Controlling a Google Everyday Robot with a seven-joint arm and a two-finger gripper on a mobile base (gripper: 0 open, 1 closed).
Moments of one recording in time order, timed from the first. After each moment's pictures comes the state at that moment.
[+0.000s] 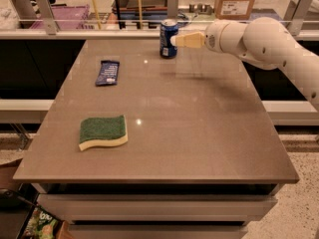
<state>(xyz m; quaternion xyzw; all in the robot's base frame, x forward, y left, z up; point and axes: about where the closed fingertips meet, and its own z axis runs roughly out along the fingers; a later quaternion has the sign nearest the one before) 0.806 -0.124 0.922 -0.24 0.74 0.16 0.61</state>
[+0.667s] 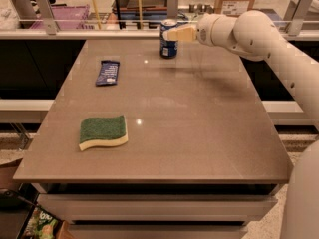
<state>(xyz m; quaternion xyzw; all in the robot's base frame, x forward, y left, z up) 0.839 -0.102 0.927 -0.26 0.73 0.18 0.61</state>
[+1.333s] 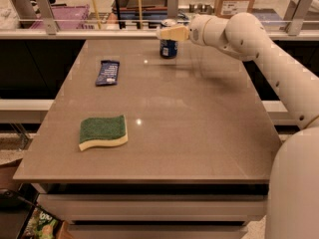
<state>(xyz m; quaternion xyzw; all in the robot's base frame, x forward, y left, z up) 0.858 -0.076 0.920 -0.26 0.72 0.21 0.61</state>
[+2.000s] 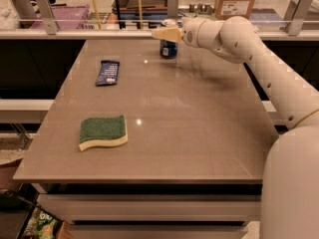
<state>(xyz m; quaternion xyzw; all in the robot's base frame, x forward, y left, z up) 0.862 -0.051 0.913 -0.27 0.70 0.25 0.61</state>
